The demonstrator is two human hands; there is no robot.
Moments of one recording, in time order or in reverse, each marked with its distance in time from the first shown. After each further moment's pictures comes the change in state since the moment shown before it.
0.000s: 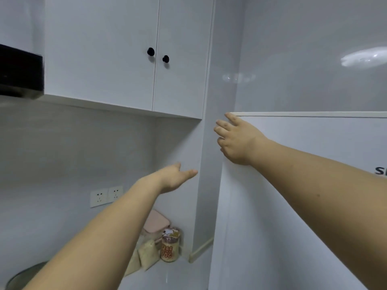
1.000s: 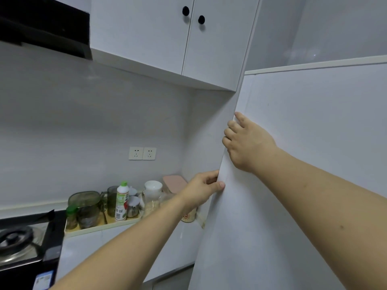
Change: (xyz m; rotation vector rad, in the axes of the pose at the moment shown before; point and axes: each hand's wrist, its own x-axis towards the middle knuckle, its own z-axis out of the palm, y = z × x) left_hand -0.045 0.009 0.173 -0.879 0.076 0.193; right_hand -0.052 -0.058 0.035 -0.014 0.087 -0.161
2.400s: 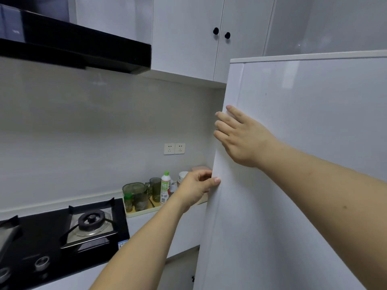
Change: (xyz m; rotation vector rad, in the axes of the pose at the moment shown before) left_hand -0.208 0.075 -0.080 0.042 0.188 -0.121; right_hand -0.065 -0.052 -0.150 0.284 0.540 0.053
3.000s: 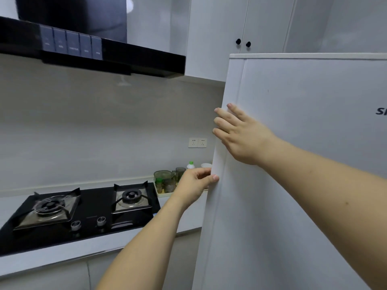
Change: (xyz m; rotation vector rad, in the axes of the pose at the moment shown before) left_hand -0.170 0.047 -0.018 0.080 0.169 0.054; right_hand -0.031 -0.045 -0.135 0.054 0.317 -0.053
